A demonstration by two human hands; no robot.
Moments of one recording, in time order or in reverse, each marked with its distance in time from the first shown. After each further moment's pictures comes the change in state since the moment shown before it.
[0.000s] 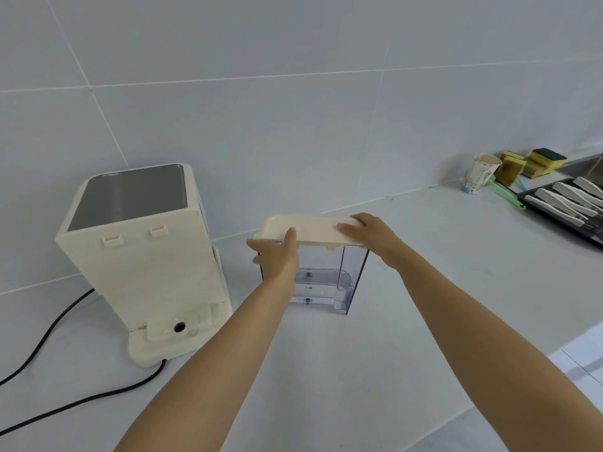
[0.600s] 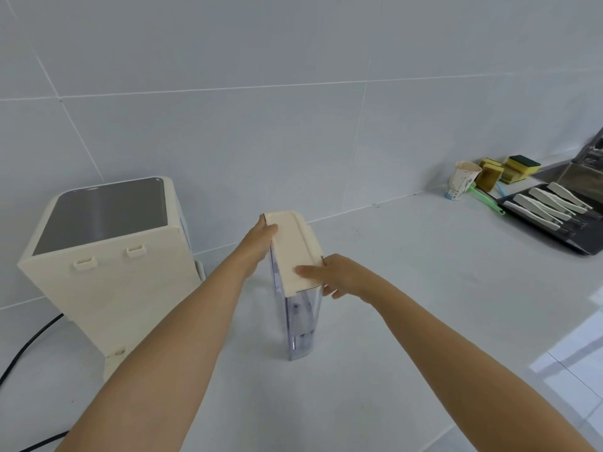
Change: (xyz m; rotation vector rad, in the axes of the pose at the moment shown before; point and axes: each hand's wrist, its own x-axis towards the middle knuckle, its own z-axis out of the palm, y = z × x) left_hand 0.065 0.031 -0.004 0.339 -0.504 0.182; right_hand -0.024 -0.012 0.031 -0.145 -0.293 0.144
